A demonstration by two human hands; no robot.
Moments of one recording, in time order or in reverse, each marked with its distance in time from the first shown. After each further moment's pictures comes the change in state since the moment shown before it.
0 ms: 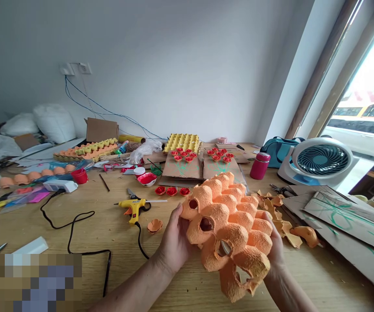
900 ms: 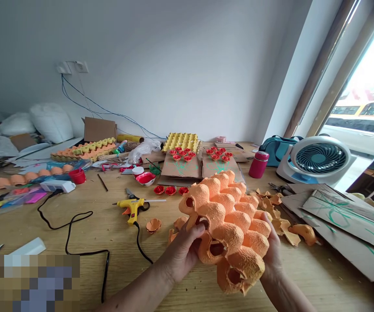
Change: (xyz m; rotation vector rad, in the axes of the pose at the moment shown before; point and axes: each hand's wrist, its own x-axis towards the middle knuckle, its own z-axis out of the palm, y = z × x) left_hand -0.009 -0.020 -0.014 0.246 -0.094 -0.078; right_hand -0.011 0.005 0.017 0.015 0.038 -0.089
